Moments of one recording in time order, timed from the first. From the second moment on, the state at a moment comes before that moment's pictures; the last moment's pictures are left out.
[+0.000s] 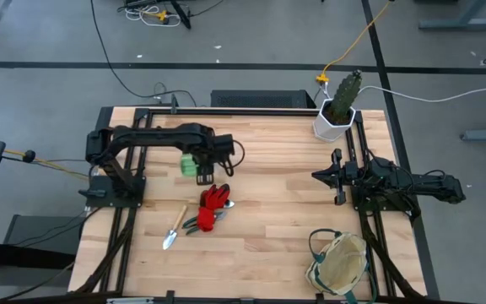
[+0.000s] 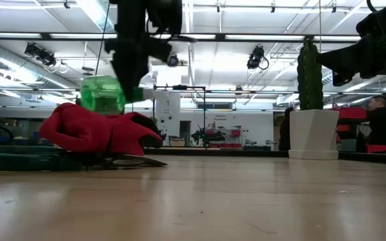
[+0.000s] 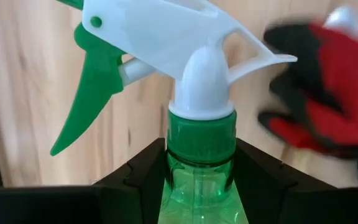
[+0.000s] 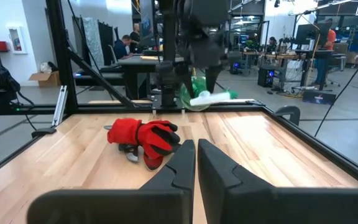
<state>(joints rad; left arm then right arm) 0.17 1.71 1.44 -1.18 -0.15 0.07 -0.05 0.00 0.02 0.02 -0.03 -0.01</state>
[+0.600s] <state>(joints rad) 0.17 1.71 1.68 -1.10 -0.11 0.16 -0.05 0.00 0.02 0.02 -0.03 -0.01</state>
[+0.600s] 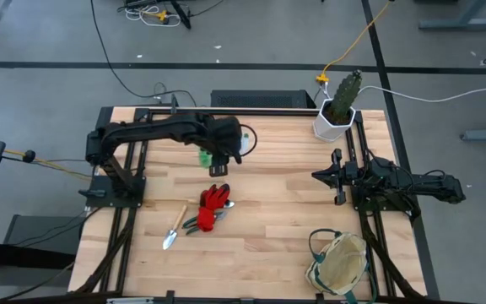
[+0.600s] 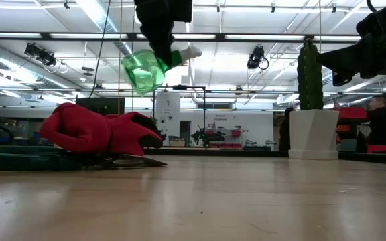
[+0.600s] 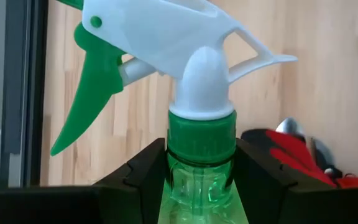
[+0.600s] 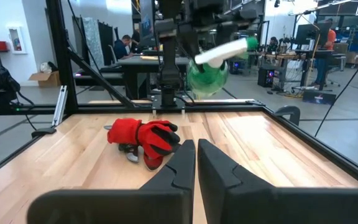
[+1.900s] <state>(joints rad) 0.15 1.71 1.71 -1.00 -0.04 0.17 -0.05 0.00 0.02 0.18 0.05 0.14</state>
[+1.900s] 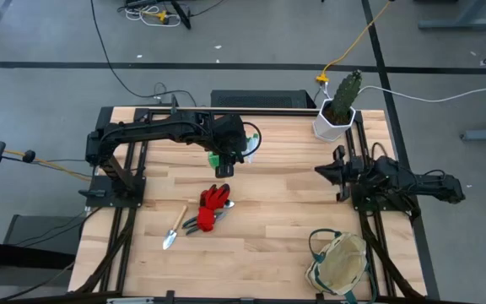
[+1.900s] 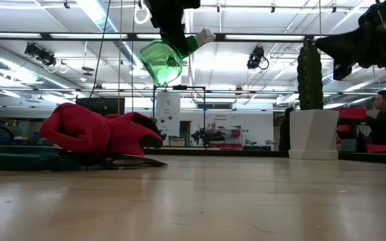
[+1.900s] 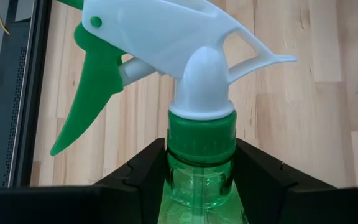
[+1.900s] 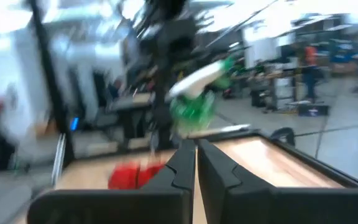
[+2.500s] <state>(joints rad) 0.15 1.71 1.71 -1.00 -0.04 0.17 -0.05 0.12 0.19 0.21 0.17 0.24</state>
